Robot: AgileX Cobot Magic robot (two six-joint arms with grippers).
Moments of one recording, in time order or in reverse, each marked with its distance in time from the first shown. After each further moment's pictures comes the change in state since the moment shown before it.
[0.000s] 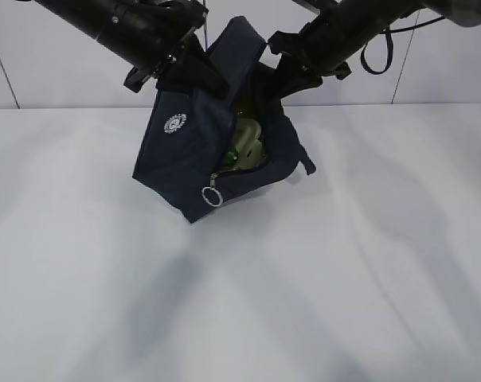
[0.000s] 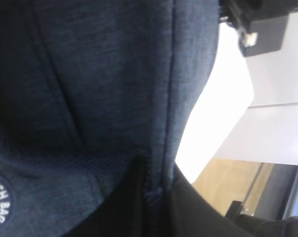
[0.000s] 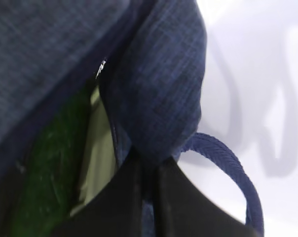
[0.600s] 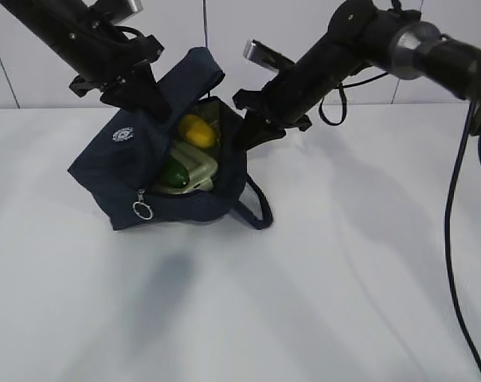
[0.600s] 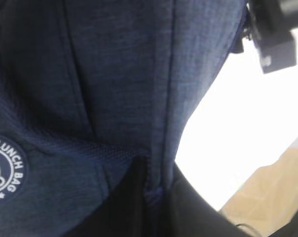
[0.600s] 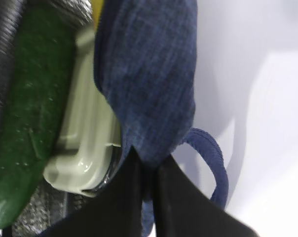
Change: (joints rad) left arm 0.083 0.000 0.000 0.263 0.056 -0.003; right arm 0.058 0.140 0.013 0.060 -0.019 -0.009
